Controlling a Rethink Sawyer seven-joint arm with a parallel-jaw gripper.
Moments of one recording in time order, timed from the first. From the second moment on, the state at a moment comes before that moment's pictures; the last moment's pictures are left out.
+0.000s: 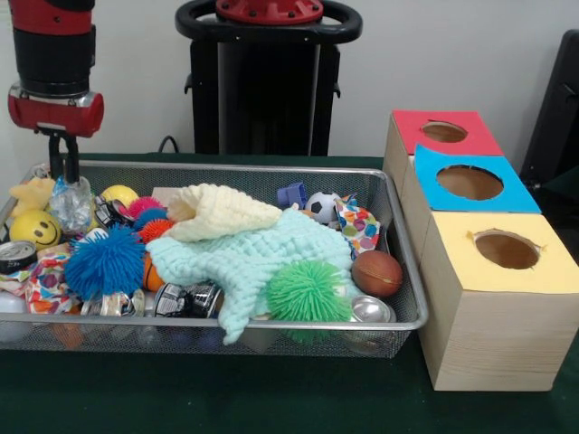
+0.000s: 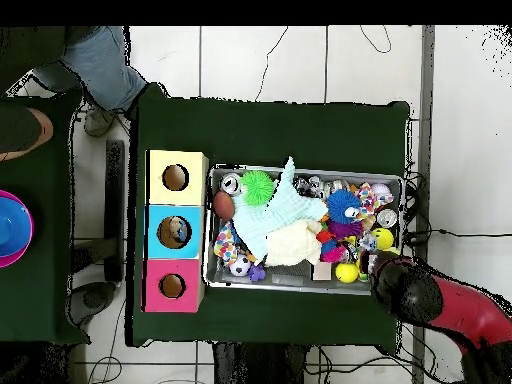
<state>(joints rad) -0.91 -0.70 0.22 1.80 -0.50 0.37 1.54</state>
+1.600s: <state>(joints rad) -0.76 -0.91 0.21 1.93 -0.35 0.40 1.54</state>
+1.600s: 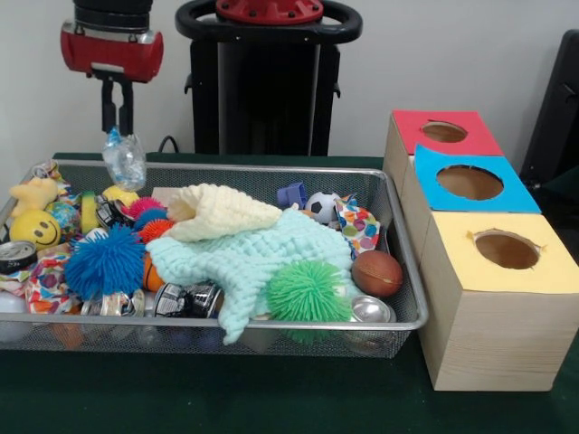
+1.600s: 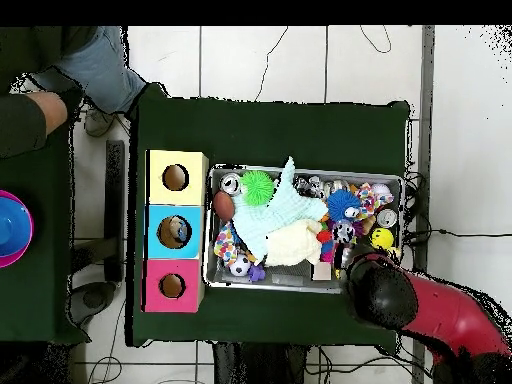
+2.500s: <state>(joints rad) -0.59 -0.91 0.14 1.96 -0.27 0.40 1.54</state>
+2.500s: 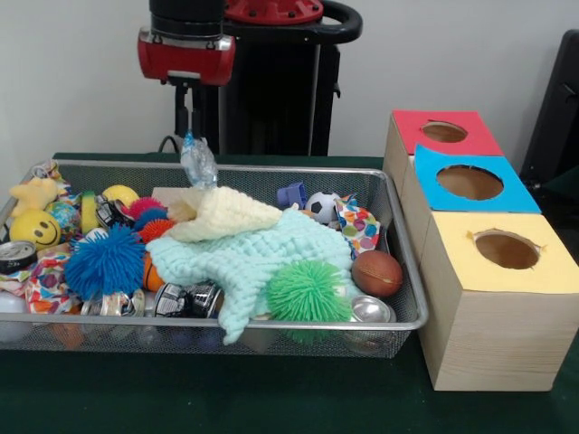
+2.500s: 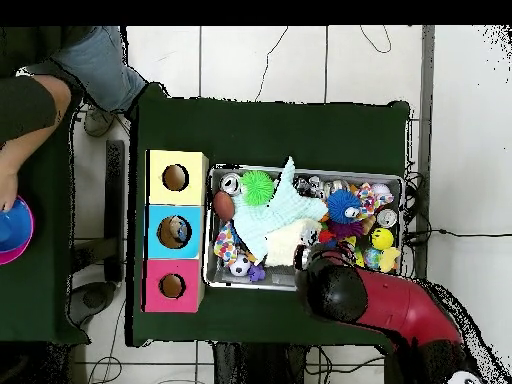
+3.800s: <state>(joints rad) -0.20 -0.95 -0.08 1.97 -0.01 0.40 1.59</state>
